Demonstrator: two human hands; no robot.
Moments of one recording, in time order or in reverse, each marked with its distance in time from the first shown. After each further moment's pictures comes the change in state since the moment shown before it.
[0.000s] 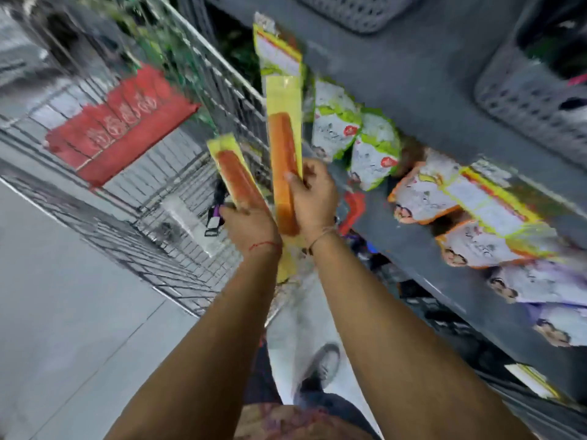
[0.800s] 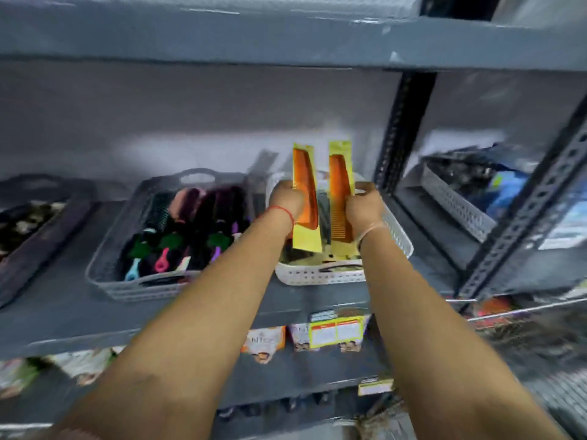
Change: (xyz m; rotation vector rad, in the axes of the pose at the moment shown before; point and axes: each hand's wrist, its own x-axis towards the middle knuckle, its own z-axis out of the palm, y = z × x) left_hand -0.446 0.143 0.196 0.372 -1.306 1.010; right_hand -0.008 -0.121 -0.531 -0.034 1.033 0.095
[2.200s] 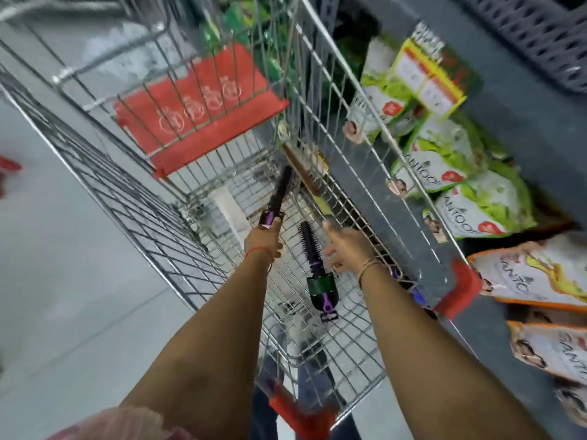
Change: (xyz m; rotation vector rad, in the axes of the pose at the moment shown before) left_hand -0.294 -0.581 -0.302 -0.608 0.786 -1.211; right_hand -0.479 0.200 0.387 -0.747 -1.480 0.208
